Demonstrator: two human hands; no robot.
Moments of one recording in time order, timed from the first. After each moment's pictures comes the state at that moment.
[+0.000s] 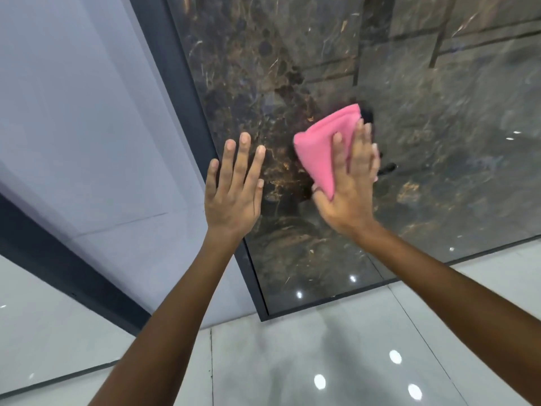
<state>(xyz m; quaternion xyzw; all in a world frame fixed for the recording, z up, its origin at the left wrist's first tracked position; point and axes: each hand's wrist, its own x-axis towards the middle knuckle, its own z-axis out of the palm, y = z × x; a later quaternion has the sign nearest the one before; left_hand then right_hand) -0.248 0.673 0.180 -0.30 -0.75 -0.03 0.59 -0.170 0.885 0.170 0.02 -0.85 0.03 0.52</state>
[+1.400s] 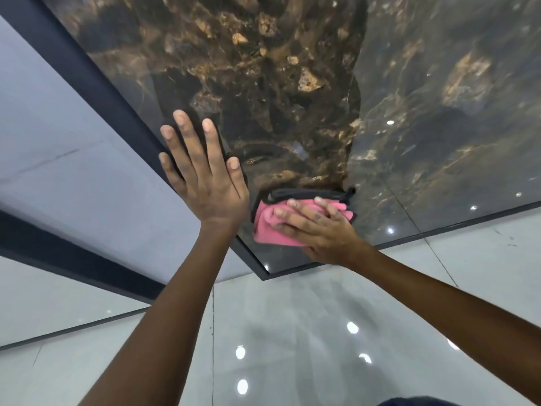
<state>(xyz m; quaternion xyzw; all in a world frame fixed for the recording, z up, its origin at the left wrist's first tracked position) -0.242 0.704 0.056 -0.18 -0.75 -0.09 0.63 -0.175 0.880 -0.087 0.25 -0.84 -0.16 0.45</state>
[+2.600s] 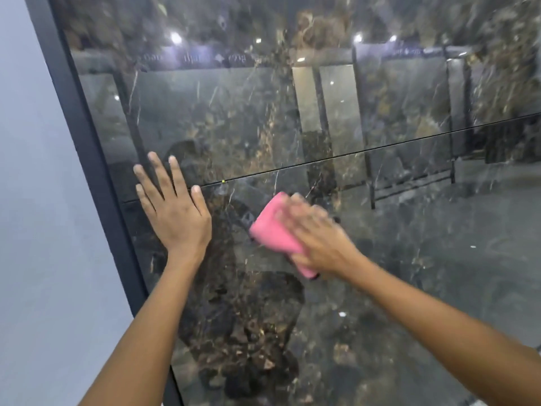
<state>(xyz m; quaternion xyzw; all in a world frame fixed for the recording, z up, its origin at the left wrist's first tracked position) -0.225 0.773 0.479 -0.14 -0.73 -0.24 0.62 -0.134 1.013 0.392 0.08 -0.82 -0.24 0.51</state>
